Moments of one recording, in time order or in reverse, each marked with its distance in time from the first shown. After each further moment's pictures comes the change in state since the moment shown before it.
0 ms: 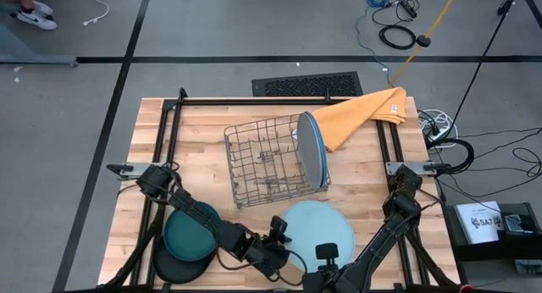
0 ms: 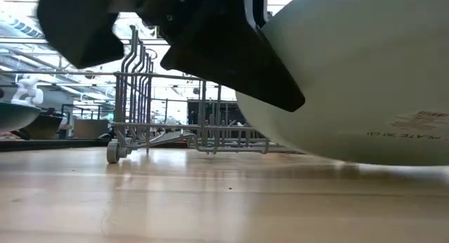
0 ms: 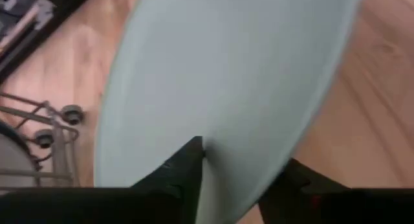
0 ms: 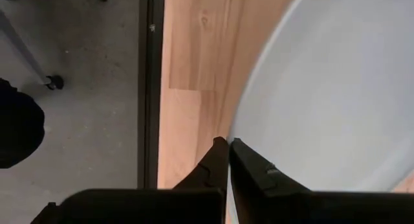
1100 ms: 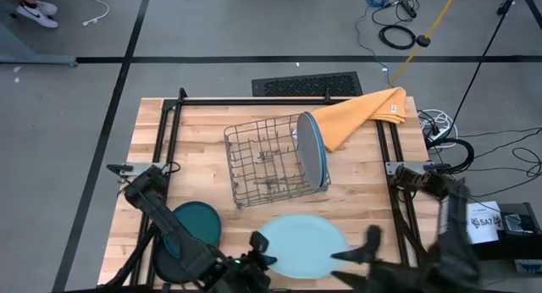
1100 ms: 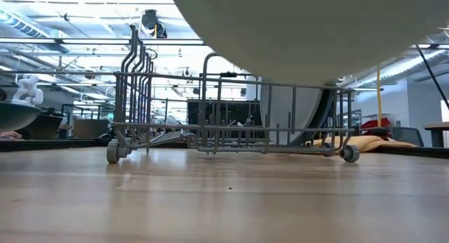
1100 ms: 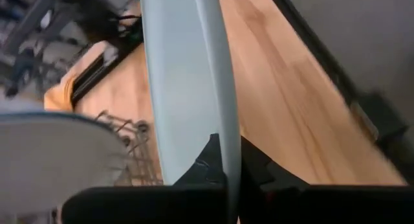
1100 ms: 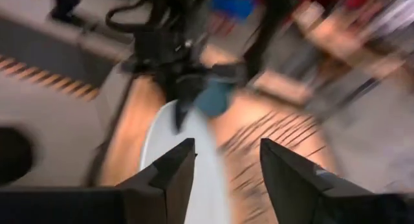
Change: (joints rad) left arm -0.197 -0.071 0.509 -0.685 -0.188 -0.186; right arm 0.259 -0.360 0.089 0.124 1.009 -0.266
